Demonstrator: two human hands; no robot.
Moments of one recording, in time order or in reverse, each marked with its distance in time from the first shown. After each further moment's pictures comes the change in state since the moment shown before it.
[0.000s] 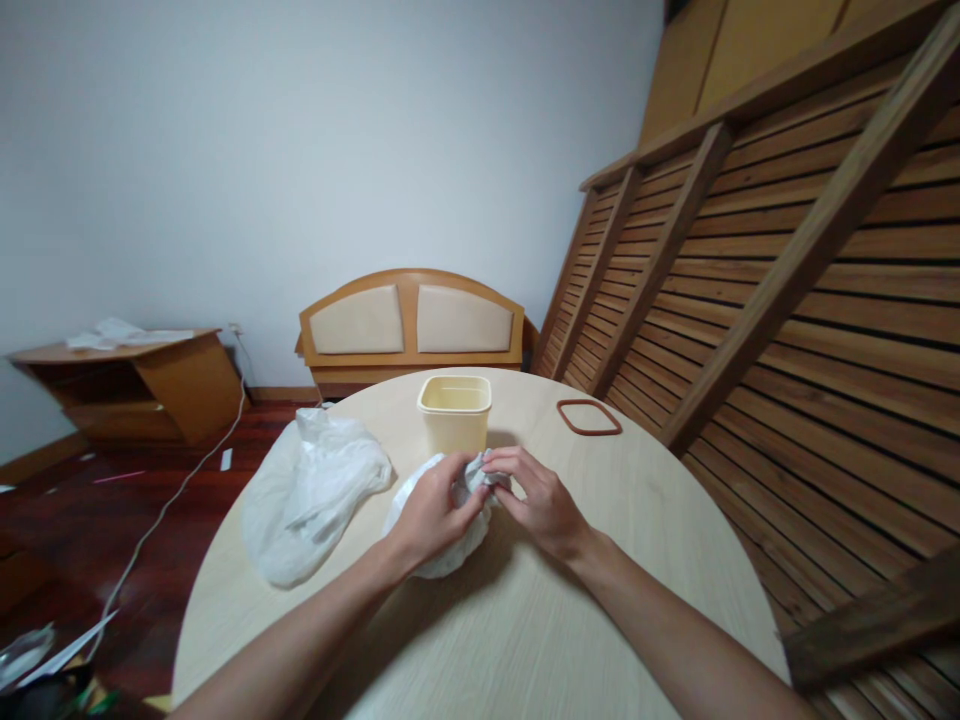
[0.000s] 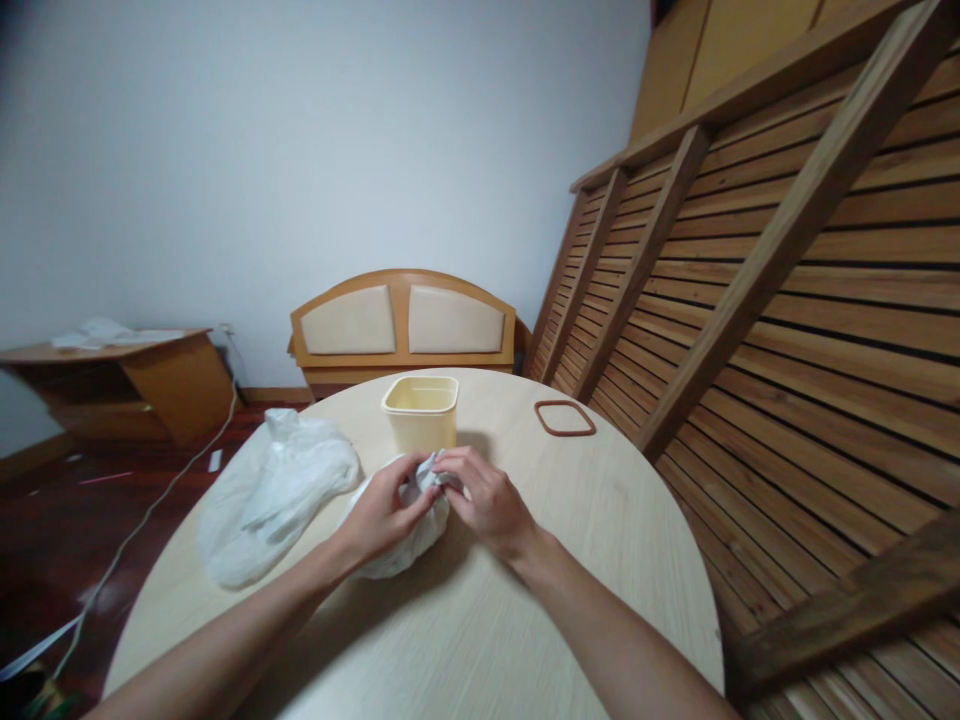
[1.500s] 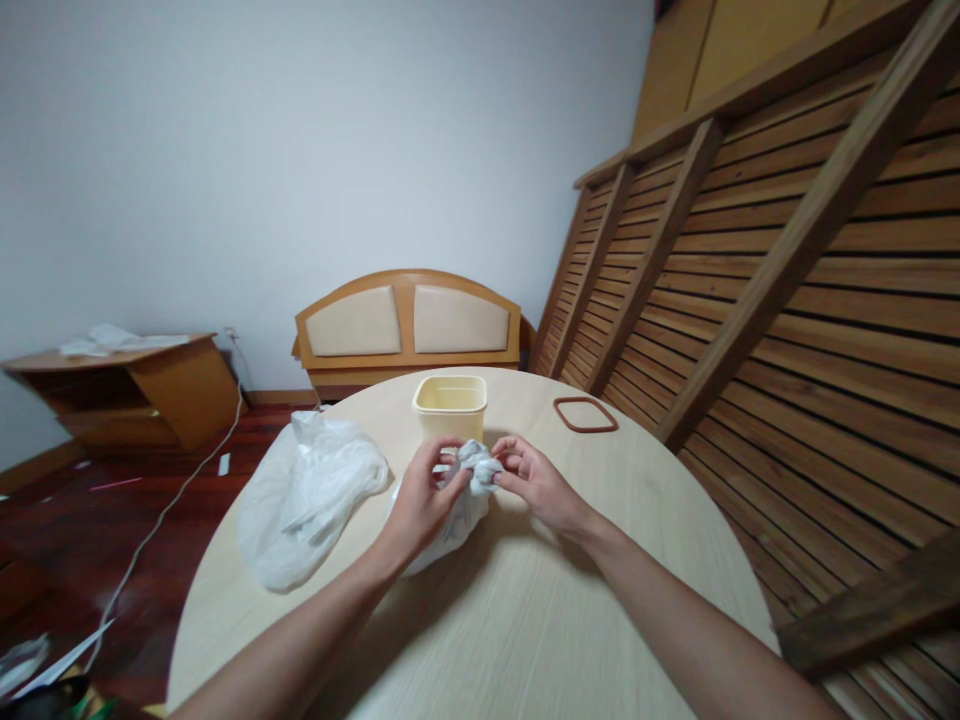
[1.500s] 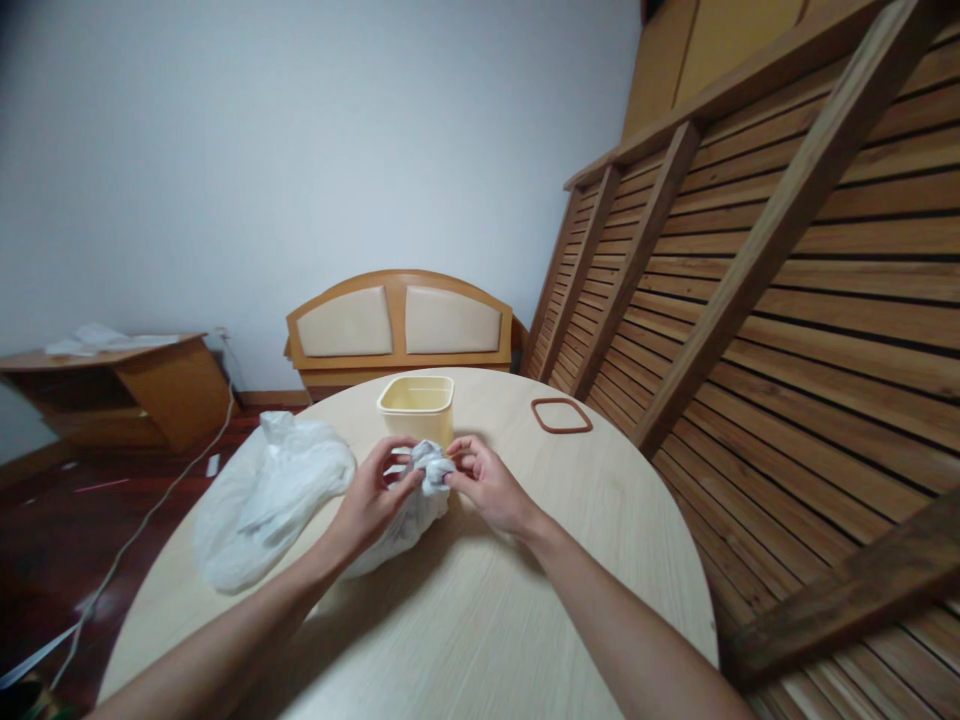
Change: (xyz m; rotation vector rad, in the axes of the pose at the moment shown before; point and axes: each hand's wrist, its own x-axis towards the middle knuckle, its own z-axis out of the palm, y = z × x) left_hand 0.007 -0.009 0.006 -0.293 0.184 -0.150; right_hand 0.004 0.007 -0.004 0.901 -0.093 0.780
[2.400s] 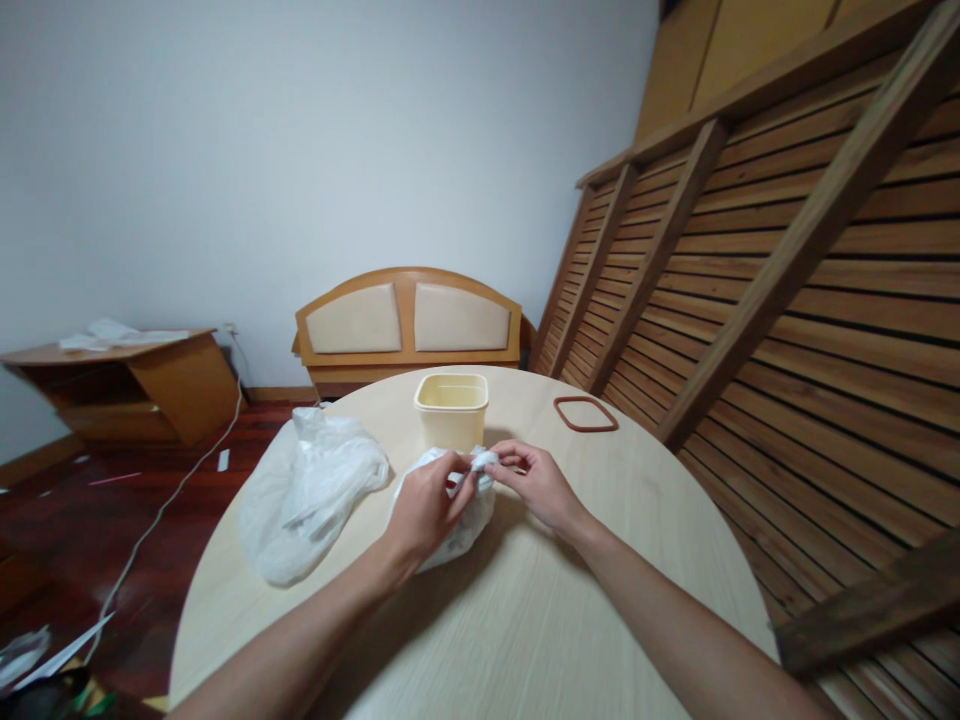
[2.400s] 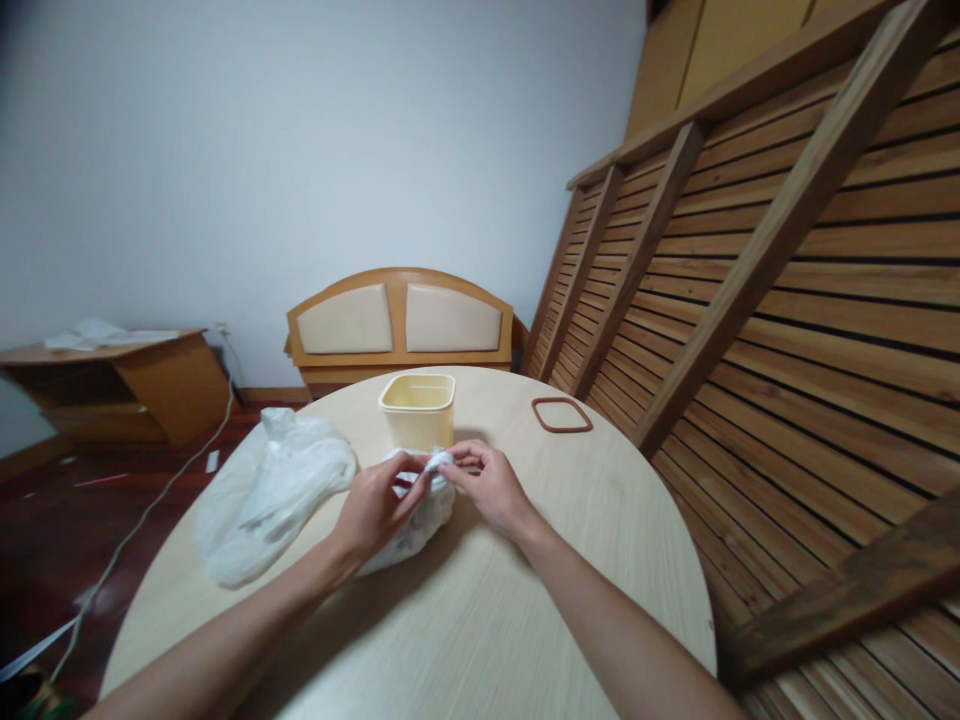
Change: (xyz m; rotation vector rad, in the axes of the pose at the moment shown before) left_hand -0.010 0.000 -0.004 0.326 -0.078 0.150; right_hand 0.004 0.005 0.005 -0.176 0.179 -0.041
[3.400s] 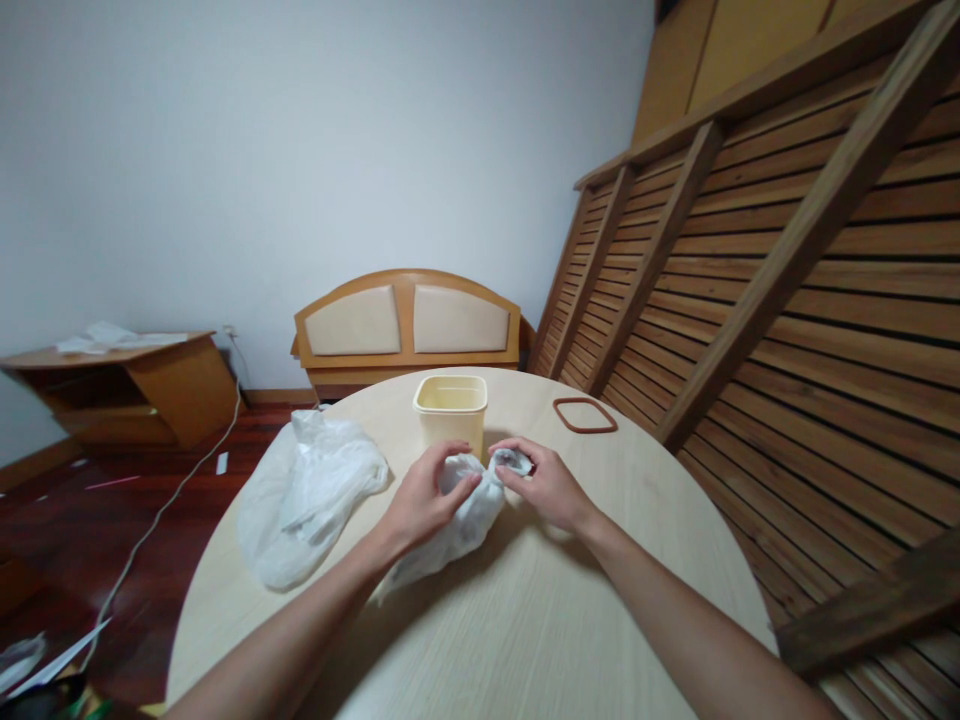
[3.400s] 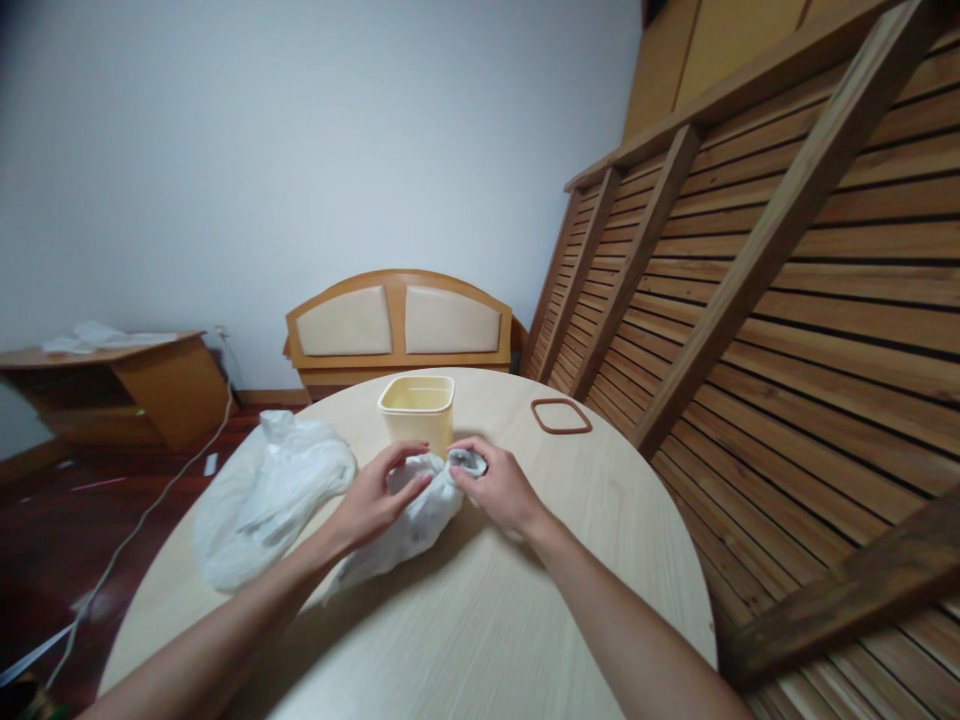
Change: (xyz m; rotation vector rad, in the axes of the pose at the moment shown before) left_hand 0.012 -0.005 -0.006 -0.167 -0.014 -0.059; right_hand -0.003 -0.010 -0.016 -0.352 -0.024 -0.123
